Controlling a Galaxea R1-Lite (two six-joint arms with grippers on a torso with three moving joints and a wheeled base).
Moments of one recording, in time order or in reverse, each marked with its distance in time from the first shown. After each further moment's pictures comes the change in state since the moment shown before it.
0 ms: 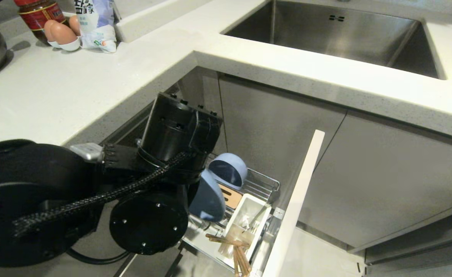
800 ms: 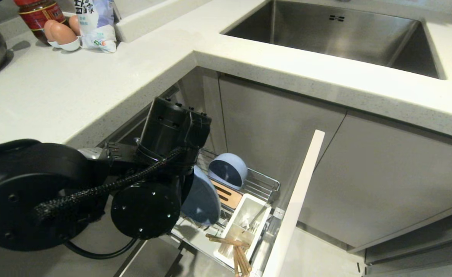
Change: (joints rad) left arm 0.077 0.006 0.018 -0.015 -0.101 -0.033; right arm 0.000 0.000 0.000 0.000 0.000 0.000
